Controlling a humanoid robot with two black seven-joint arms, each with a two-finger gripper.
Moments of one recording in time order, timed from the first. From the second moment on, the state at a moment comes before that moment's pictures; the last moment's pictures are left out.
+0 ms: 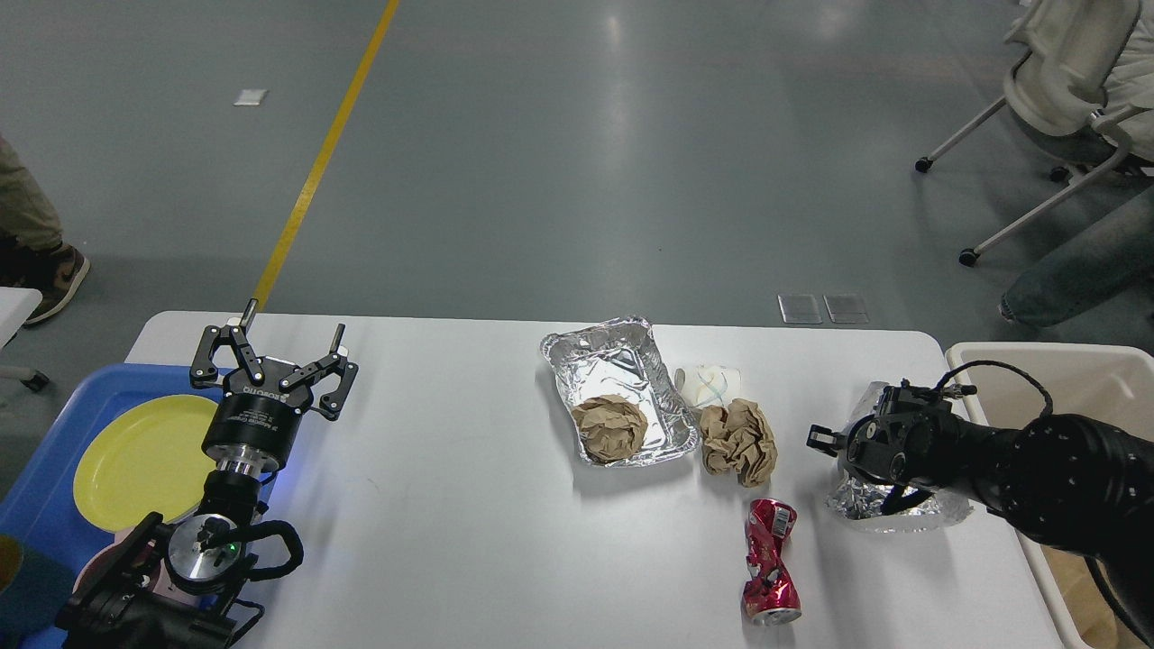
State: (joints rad) left arm -0.29 0.12 -1.31 -0.81 -0.04 -0.57 -0.16; right arm 1.05 -0.09 -1.08 0.51 -0.02 0.09 -0.20
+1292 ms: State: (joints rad) left arm -0.29 0.12 -1.31 -0.81 -0.04 -0.57 -0.16; right arm 2.47 -0.50 -1.40 1.74 -0.01 0.67 -0.09
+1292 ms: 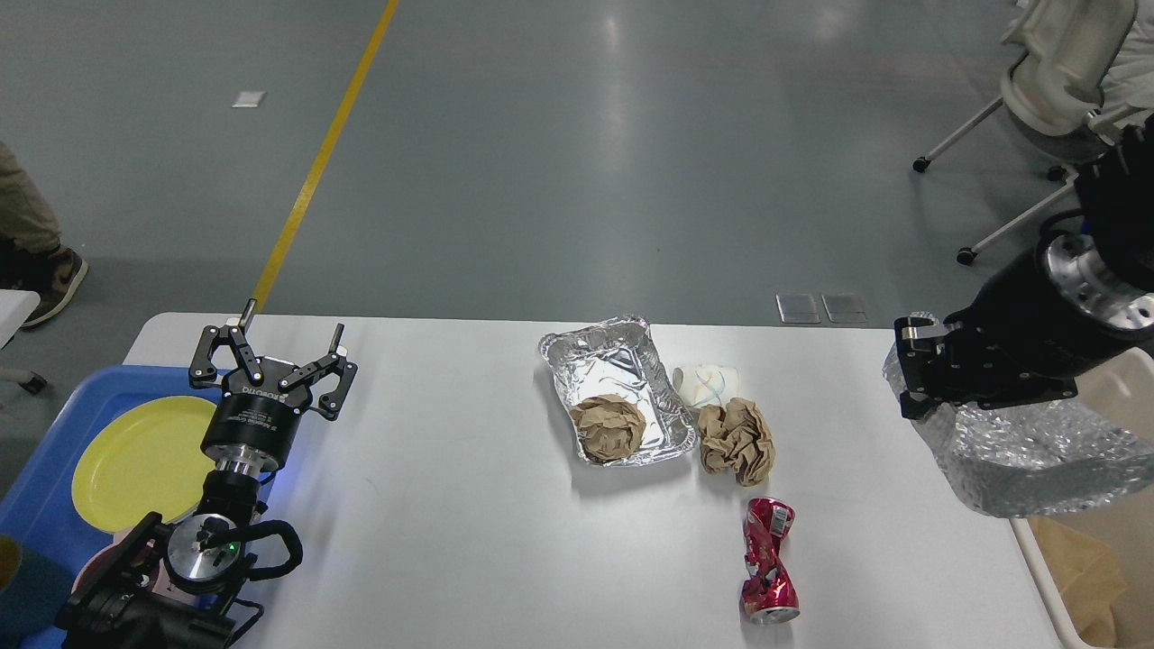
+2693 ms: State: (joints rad) left arm -0.29 0.12 -1.31 -0.81 -0.04 -0.57 -0.16; right arm 0.88 -0.57 -0.91 0.34 -0.09 0.18 -0.08
